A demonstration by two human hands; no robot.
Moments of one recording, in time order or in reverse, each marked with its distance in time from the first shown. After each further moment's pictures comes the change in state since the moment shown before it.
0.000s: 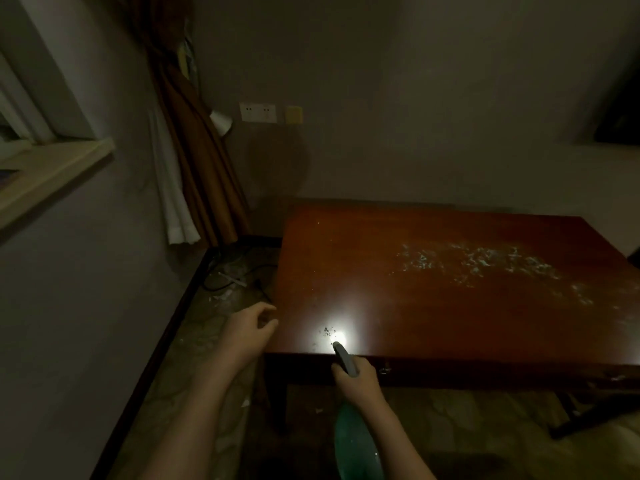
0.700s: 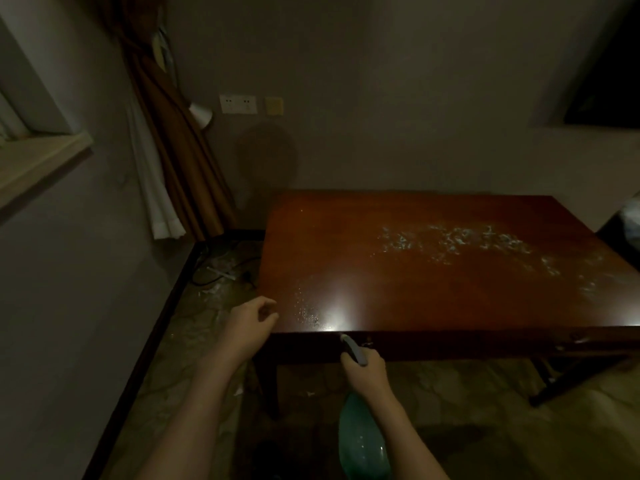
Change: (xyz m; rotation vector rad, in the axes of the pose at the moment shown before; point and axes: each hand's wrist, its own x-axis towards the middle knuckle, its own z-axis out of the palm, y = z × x) left_hand -0.033 0.017 0.026 0.016 -0.048 0.022; right_hand -0.035 0.033 -0.027 0.054 0.084 0.084
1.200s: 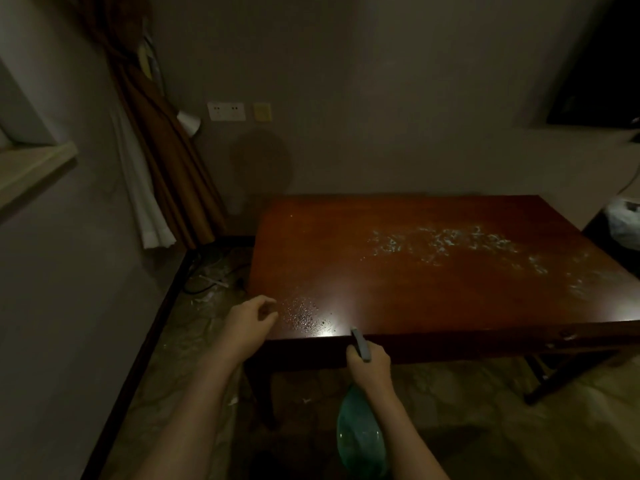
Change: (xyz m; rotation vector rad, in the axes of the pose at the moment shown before) left_hand 0.008 0.022 0.006 0.017 -0.004 0.032; right_hand 0.008 -0.002 -0.021 0.066 0.135 0.002
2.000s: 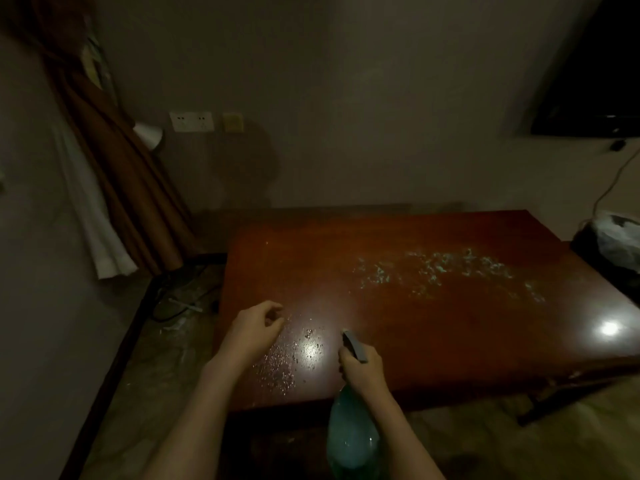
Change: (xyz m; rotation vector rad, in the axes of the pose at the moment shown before) left_hand 0.136 0.043 0.029 0.004 -0.115 0.060; right_hand 0.120 -0.051 -0.016 0.050 -0.054 -0.001
